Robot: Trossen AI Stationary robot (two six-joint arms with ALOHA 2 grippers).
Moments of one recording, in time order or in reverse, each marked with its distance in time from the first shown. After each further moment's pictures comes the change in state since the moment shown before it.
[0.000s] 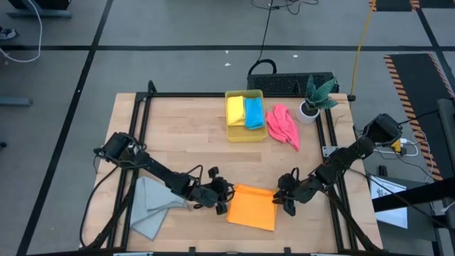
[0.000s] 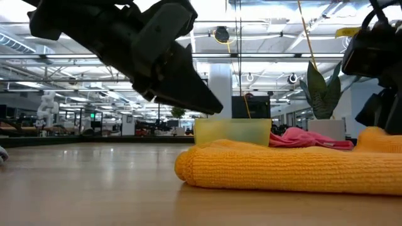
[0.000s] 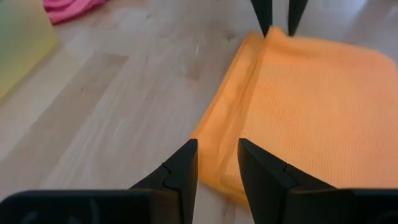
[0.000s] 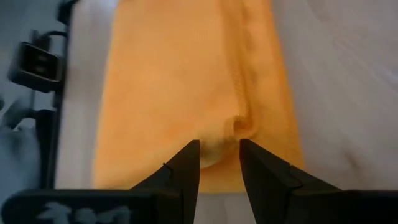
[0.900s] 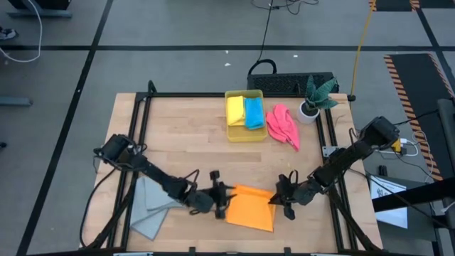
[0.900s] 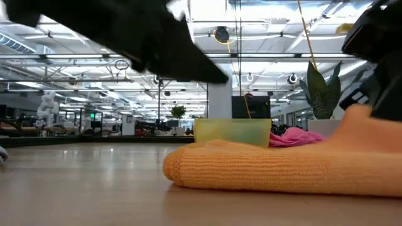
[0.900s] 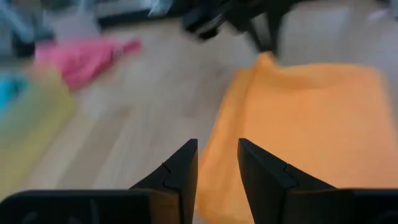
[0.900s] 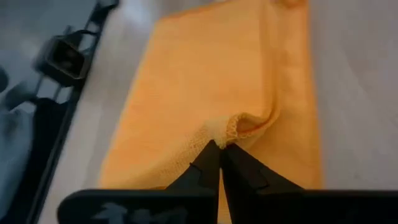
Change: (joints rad) left arm -0.053 0.000 0.000 0.124 -0.105 0.246; right arm 0.016 0.072 0.014 0.168 0.049 -0.235
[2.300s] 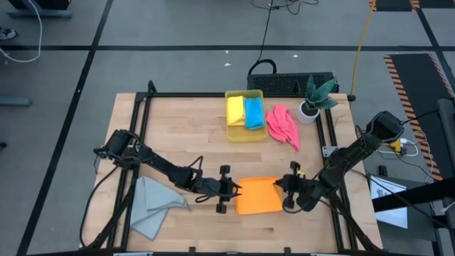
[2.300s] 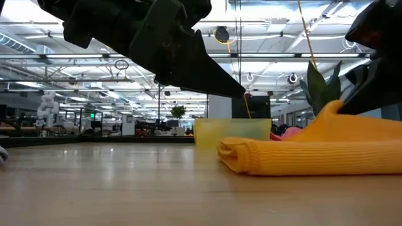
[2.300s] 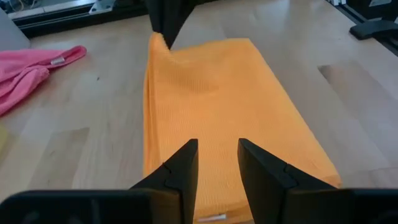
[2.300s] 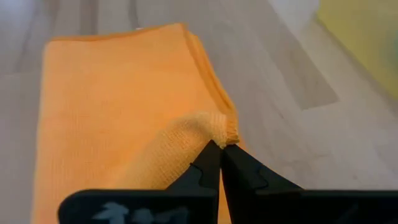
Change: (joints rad) left arm 0.134 0.001 0.000 0.031 0.359 0.138; right arm 0.076 -0.129 0.106 -0.587 0.437 0.019
